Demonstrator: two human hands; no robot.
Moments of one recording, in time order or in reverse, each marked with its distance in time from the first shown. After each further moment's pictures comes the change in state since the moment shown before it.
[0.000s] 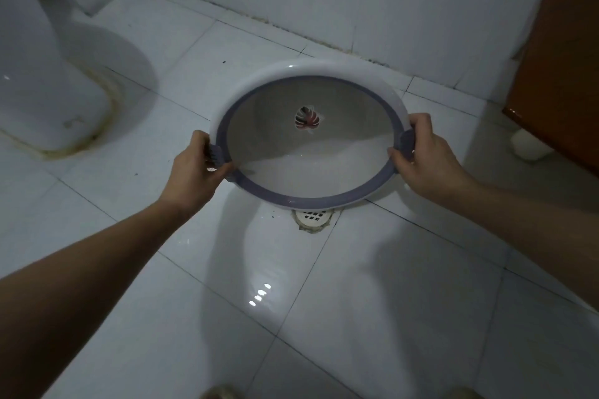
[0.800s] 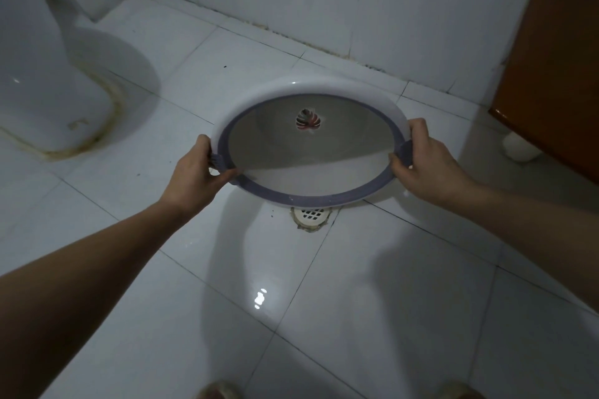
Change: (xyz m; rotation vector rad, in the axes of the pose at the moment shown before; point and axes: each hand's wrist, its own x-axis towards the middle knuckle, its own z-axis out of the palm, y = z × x) left_hand -0.009 0.002 -0.002 0.055 -0.029 0.053; right_hand -0.015 -0.014 -0.013 -0.060 -0.049 -0.016
